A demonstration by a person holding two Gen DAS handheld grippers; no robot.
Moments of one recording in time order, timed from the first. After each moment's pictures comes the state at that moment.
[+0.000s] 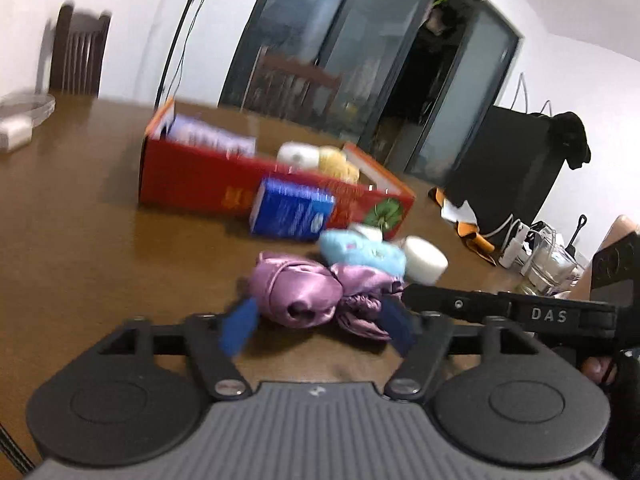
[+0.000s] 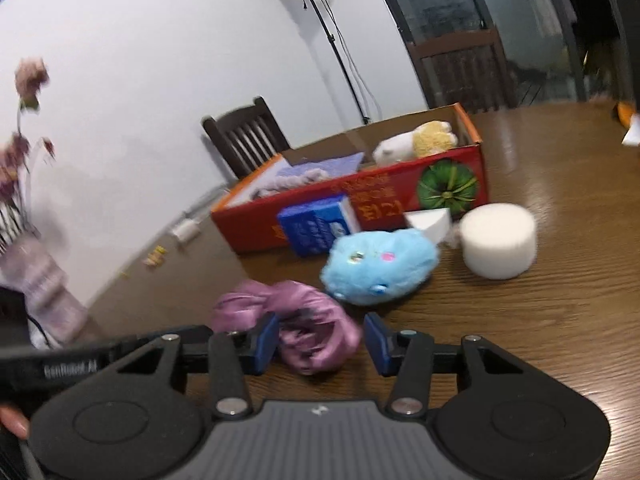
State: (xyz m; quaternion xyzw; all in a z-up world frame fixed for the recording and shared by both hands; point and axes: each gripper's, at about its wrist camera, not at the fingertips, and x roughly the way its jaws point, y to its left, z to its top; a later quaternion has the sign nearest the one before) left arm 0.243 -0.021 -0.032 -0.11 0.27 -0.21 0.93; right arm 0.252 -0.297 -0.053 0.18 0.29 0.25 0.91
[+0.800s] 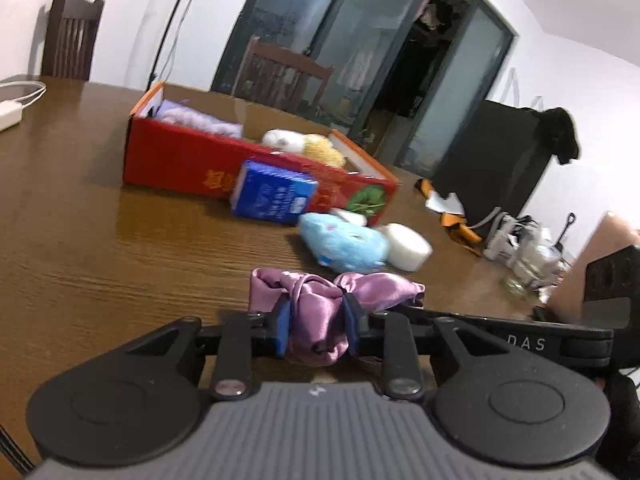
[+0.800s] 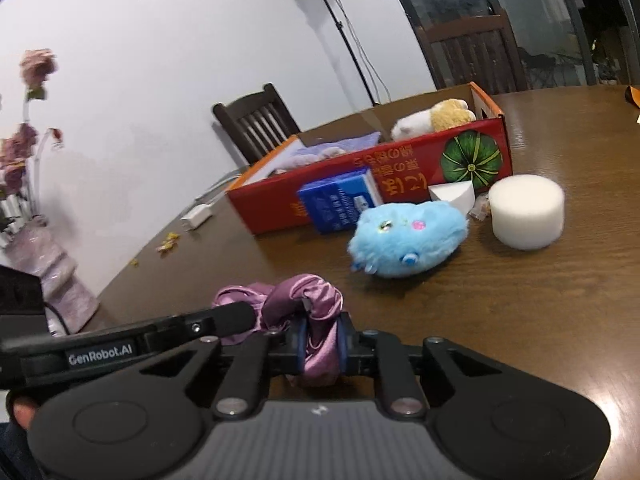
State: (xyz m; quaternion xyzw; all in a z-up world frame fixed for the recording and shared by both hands) left arm 0.228 -0.030 -0.032 -0.13 0.29 -0.23 0.92; right arm 0.230 -0.287 -0.058 0.18 0.31 0.25 0.90
